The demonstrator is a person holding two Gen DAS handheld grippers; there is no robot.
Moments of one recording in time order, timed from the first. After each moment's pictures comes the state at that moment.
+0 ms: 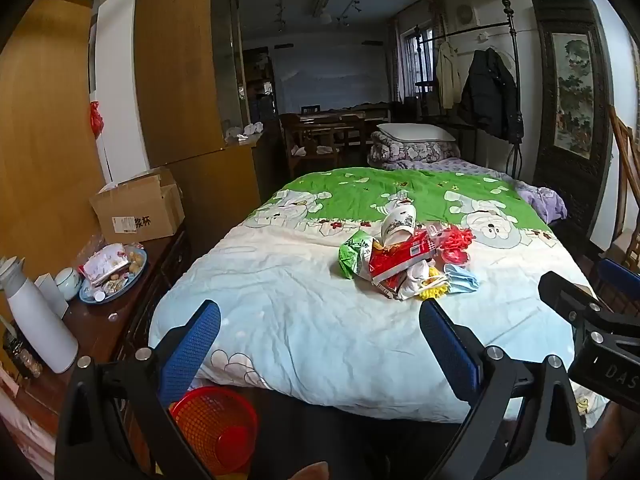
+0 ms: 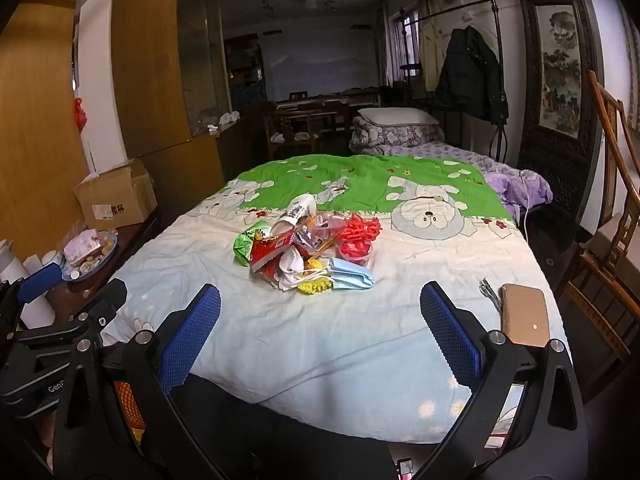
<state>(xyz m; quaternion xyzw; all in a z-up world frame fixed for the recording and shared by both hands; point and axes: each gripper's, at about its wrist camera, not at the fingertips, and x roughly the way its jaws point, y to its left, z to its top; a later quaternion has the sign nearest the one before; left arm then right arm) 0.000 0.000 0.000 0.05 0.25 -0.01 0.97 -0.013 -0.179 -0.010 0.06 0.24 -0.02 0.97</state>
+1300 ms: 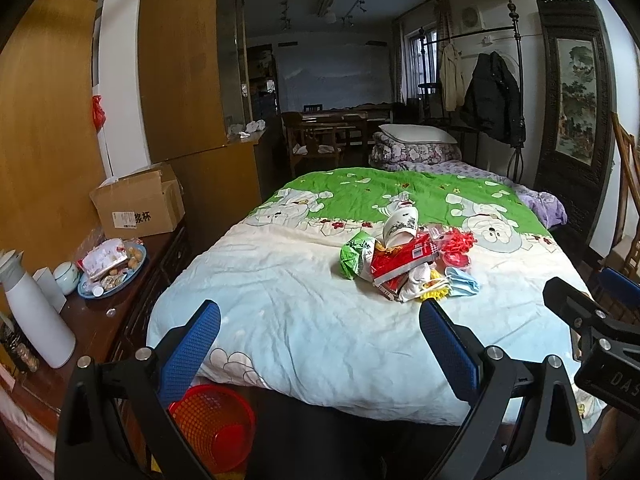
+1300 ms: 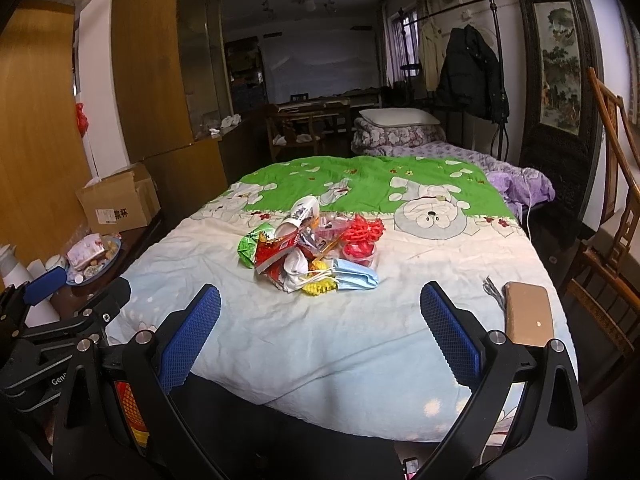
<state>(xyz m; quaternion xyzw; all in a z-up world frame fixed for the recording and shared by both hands) 0.004 0.006 0.000 0.05 0.25 -0.01 0.97 -0.015 -0.182 -0.009 0.08 0.24 -0.01 0.97</state>
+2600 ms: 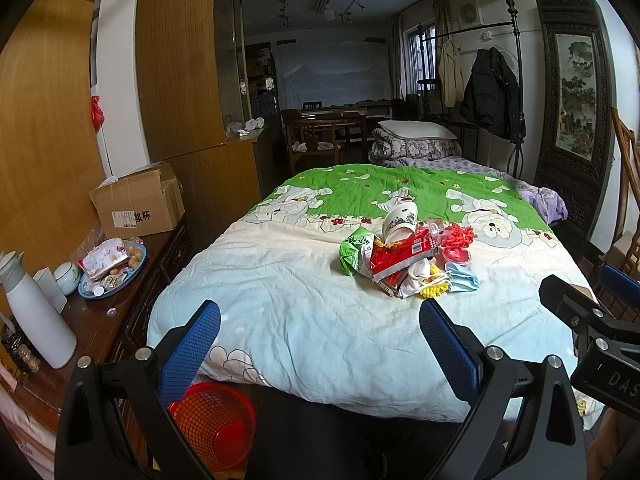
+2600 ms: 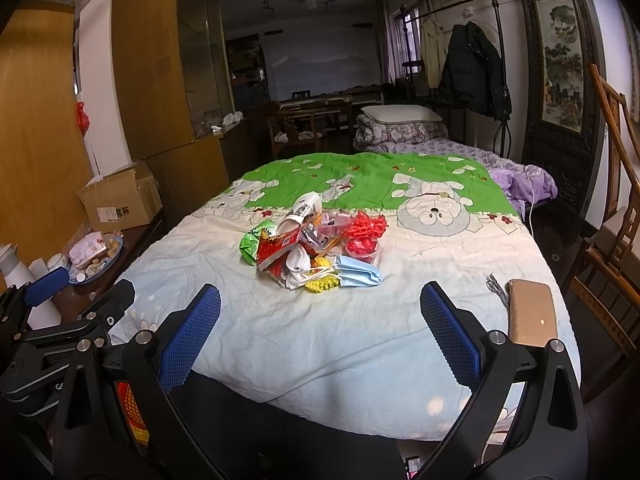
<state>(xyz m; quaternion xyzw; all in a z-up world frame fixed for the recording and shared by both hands) 0.004 0.006 0.000 0.05 0.25 -0.01 0.97 -0.013 -0.181 -0.012 0.08 0.24 -0.01 0.97</state>
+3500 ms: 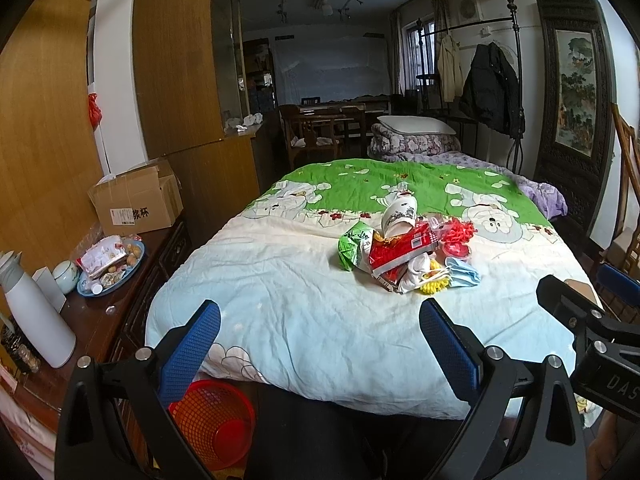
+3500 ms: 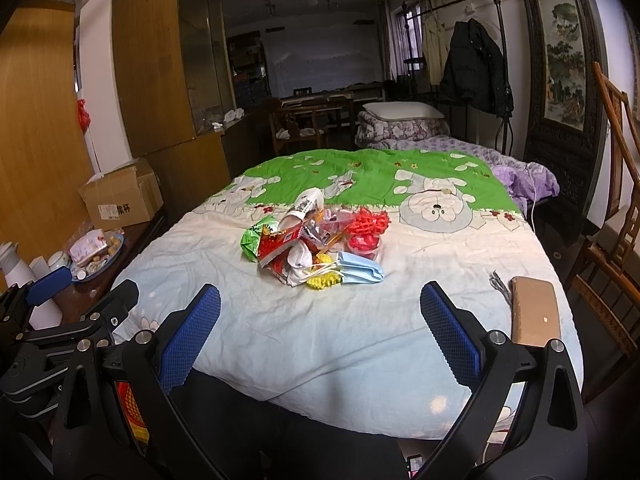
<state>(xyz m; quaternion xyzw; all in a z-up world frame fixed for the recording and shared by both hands) 0.000 0.004 -0.013 0.05 0.26 -0.01 0.97 -0.012 -0.175 -0.019 0.08 0.25 -0.01 0.97</state>
